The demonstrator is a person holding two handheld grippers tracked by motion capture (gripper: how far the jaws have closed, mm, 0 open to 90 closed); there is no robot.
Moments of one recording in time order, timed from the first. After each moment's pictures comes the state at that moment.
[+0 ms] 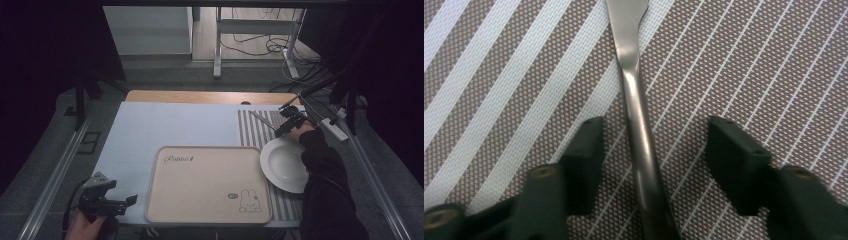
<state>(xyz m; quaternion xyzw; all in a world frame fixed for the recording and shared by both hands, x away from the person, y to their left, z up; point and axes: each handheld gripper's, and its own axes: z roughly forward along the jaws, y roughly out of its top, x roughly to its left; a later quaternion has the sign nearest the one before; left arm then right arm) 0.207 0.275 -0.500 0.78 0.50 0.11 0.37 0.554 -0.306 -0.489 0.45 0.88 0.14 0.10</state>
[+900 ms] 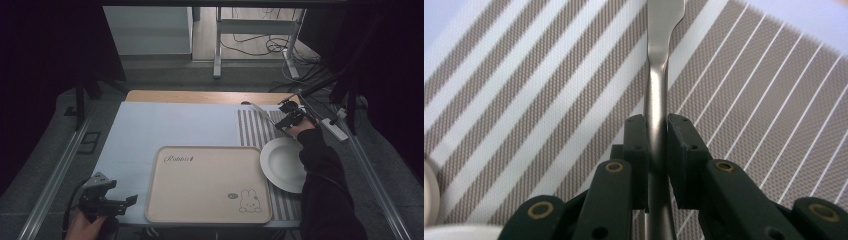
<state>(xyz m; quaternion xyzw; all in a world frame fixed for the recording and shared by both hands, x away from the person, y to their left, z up) 0.207 0.274 -0.500 0.78 0.50 0.11 0.37 0.555 -0.297 -0.471 0.43 0.87 0.20 0.11</state>
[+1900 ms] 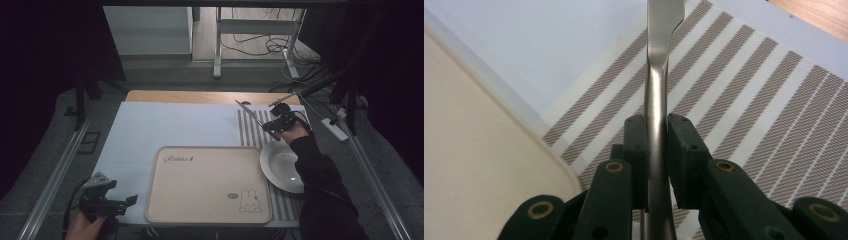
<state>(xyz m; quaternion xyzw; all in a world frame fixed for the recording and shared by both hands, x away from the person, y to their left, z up) 0.207 0.274 -0.500 0.78 0.50 0.11 0.36 0.505 -0.254 -0.446 0.38 0.88 0.28 0.11</state>
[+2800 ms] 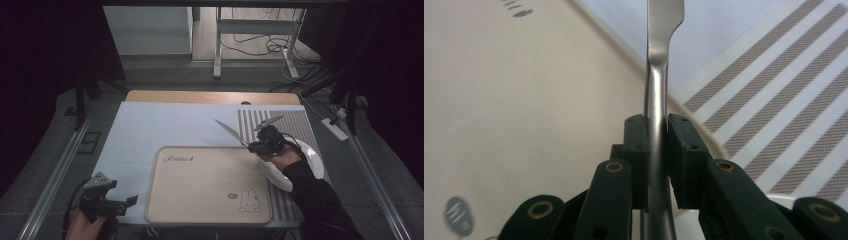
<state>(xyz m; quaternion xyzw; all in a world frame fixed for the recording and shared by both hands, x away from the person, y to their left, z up) 0.207 0.273 -0.500 0.78 0.50 0.11 0.36 0.416 -0.210 -0.451 0.30 0.90 0.30 0.10</state>
